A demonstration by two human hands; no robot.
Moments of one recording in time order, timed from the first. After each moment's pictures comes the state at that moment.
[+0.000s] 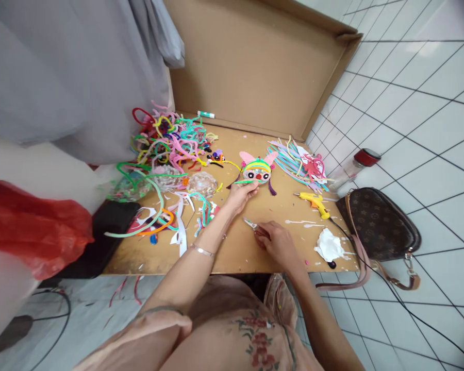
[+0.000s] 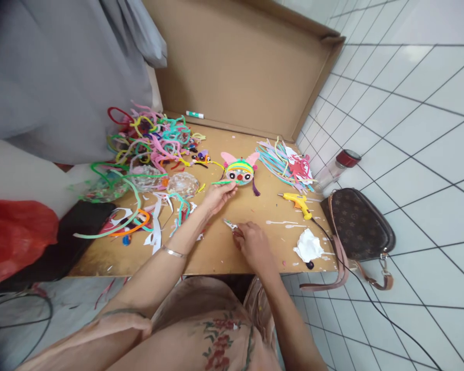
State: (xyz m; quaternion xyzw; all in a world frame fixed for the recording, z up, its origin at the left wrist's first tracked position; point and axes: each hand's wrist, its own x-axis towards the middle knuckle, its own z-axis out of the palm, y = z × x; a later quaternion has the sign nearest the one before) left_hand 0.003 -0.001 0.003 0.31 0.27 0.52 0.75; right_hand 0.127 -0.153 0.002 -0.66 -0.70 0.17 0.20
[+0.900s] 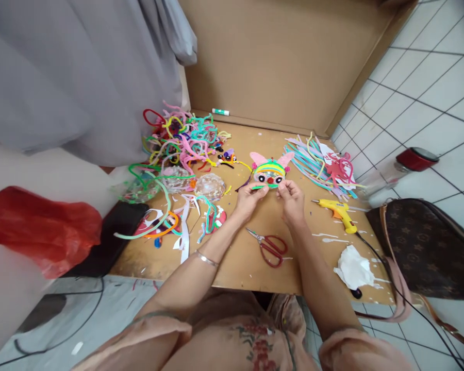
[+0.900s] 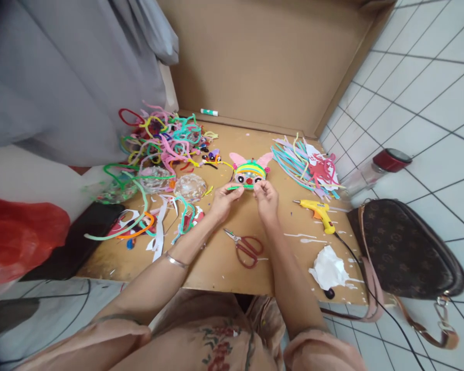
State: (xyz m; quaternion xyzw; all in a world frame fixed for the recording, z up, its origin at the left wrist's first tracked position) left_hand 0.013 0.004 -0.012 0.42 0.31 0.60 0.61; right_hand 0.142 -0.013 0.000 -0.50 -0.50 0.33 0.63
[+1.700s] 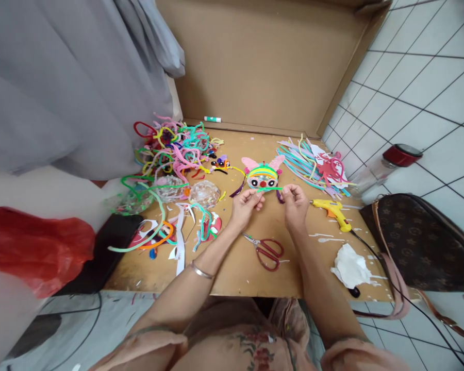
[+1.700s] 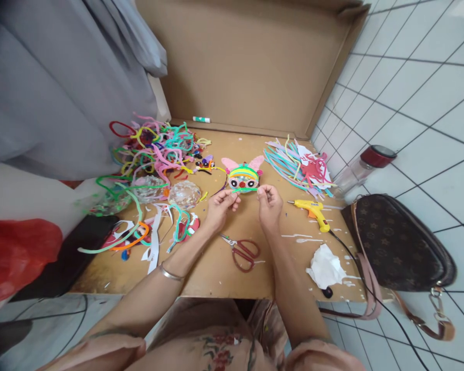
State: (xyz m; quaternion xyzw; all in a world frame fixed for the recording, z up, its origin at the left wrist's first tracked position) left_hand 0.014 -0.013 -0.007 0.41 0.31 0.57 0.64; right_hand 0.153 -0.026 -0.001 -0.52 -0.45 0.25 0.68
